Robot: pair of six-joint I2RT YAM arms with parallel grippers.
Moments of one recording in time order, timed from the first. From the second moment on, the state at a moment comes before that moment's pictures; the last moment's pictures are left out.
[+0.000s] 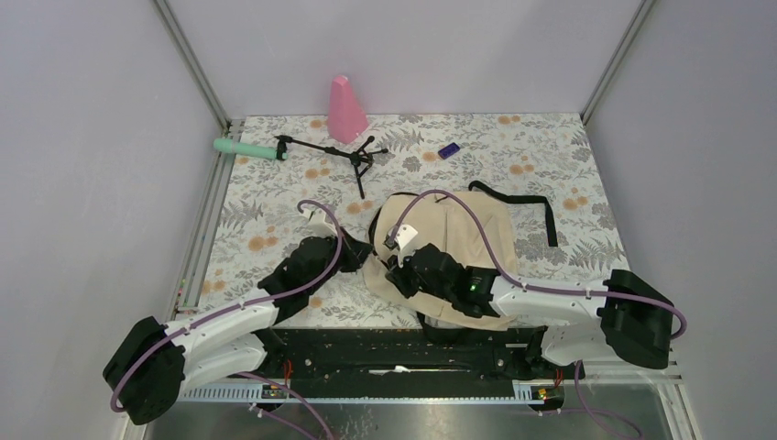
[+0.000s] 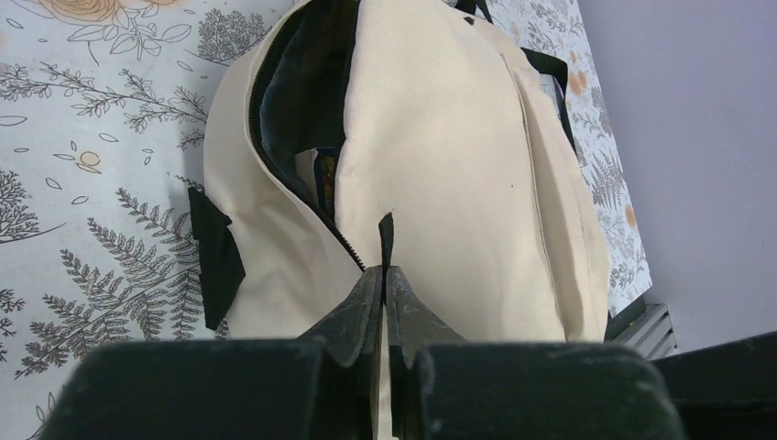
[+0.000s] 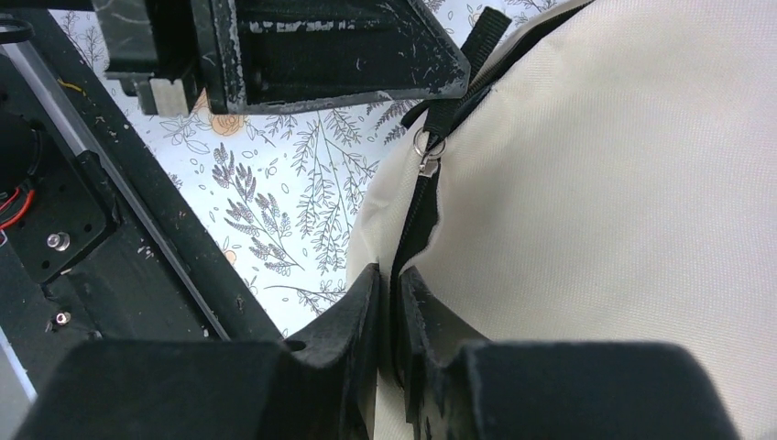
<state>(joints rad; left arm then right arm) -0.75 0.97 0.36 0.28 -0.14 -0.80 1.14 1.31 0.67 0.12 0.15 0.26</state>
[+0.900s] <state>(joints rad) -0.59 0.93 0.26 0.45 0.13 -0.77 1.23 1.17 0.57 -0.01 0.15 0.31</state>
